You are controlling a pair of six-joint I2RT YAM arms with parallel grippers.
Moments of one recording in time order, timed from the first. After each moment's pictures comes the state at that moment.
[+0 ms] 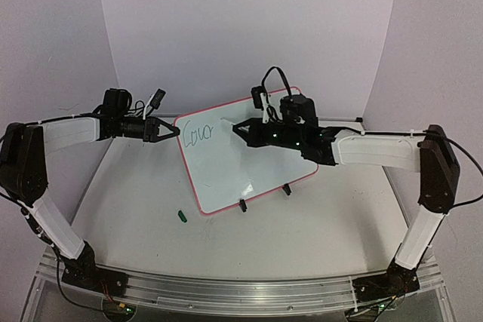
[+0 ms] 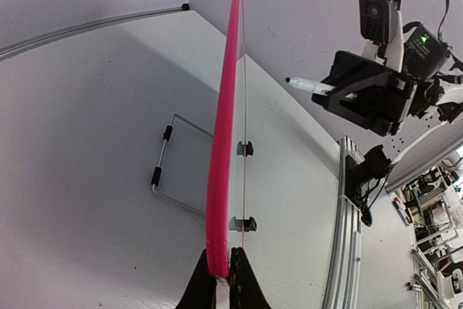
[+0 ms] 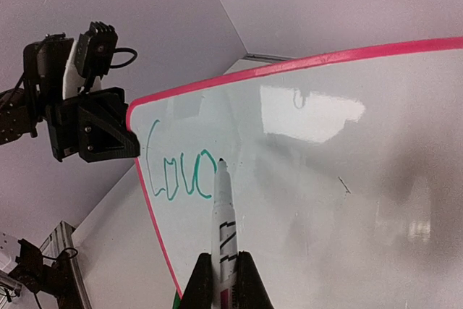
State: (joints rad) left arm -0.21 1.62 1.13 -0.13 1.06 -0.02; right arm 0.79 1.79 1.30 0.22 -0.18 0.41
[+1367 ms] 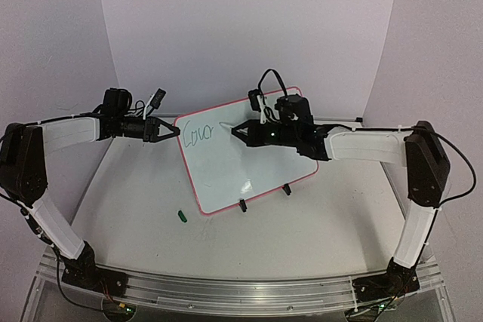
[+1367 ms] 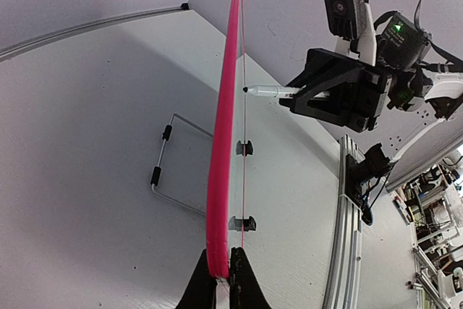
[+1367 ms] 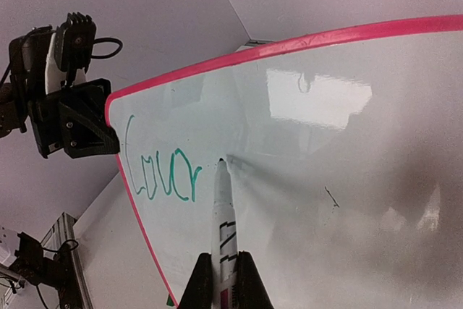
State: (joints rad) left arm -0.21 1.61 1.13 -0.13 1.05 -0.02; right arm 0.75 1.88 1.37 0.19 -0.28 0.41
